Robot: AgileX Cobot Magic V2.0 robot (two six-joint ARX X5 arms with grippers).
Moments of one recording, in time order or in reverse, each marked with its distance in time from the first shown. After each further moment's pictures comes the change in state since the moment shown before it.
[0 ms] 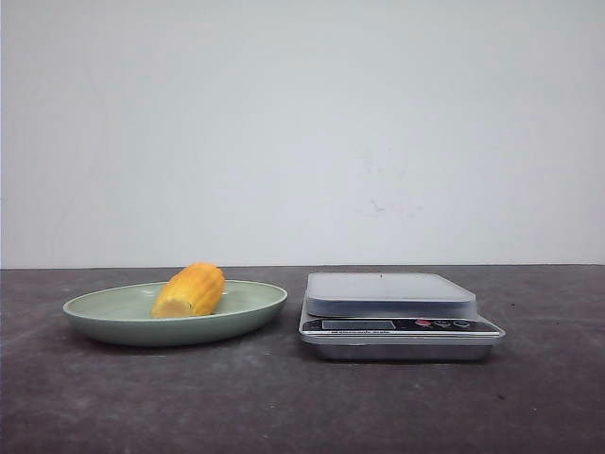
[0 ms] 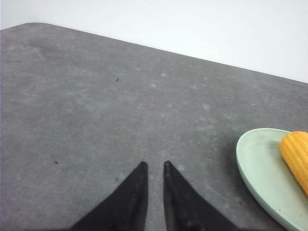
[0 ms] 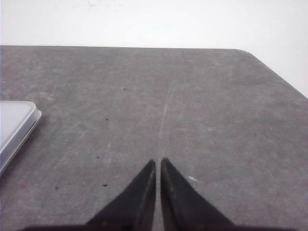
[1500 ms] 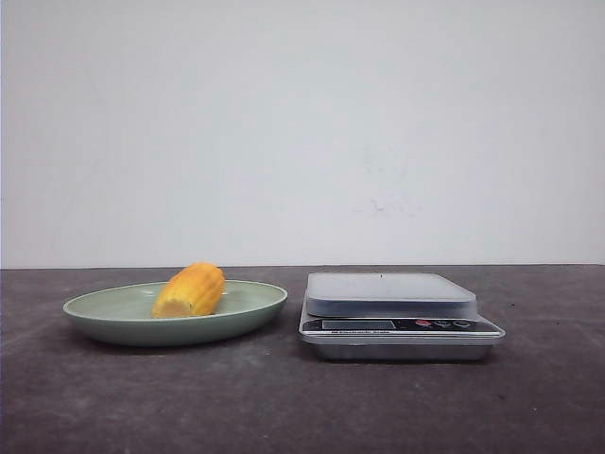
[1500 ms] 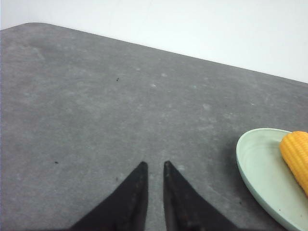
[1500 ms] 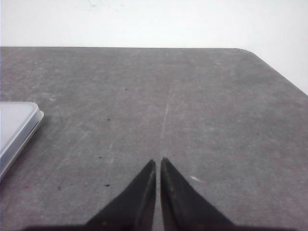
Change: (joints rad) left arm 0.000 0.000 0.000 0.000 0.000 0.000; right arm 0.010 0.000 0.000 -0.001 -0.004 0.009
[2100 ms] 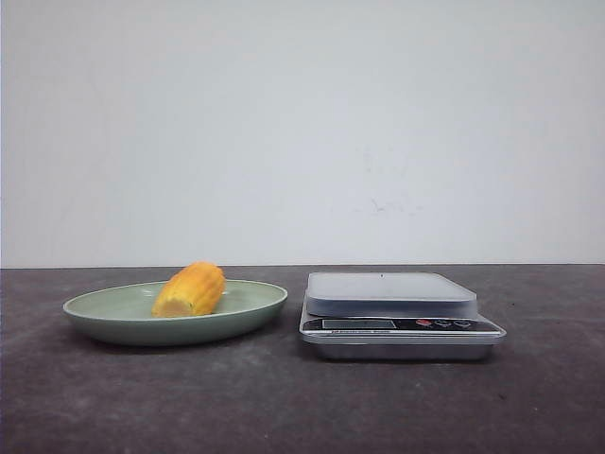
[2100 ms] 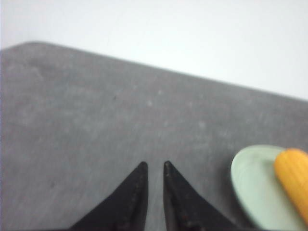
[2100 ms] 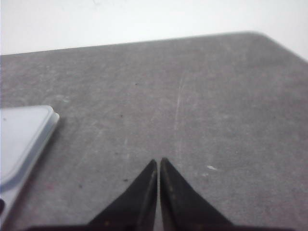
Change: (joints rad) left arm -0.004 0.000 0.004 0.109 0.018 -0.005; right arm 0.004 0.019 0.065 -0.067 -0.023 0.134
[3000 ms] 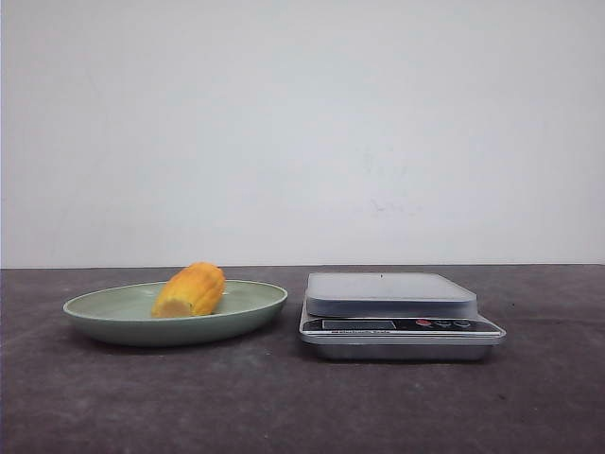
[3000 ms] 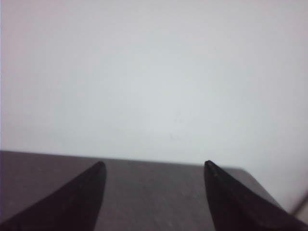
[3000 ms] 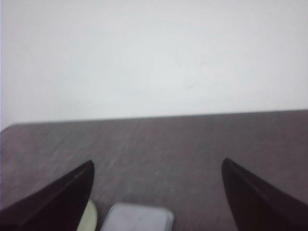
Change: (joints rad) left arm -0.169 0.910 1.205 -0.274 0.269 -0.116; right arm 0.091 0.700 1.013 -0.299 -0.237 0.051
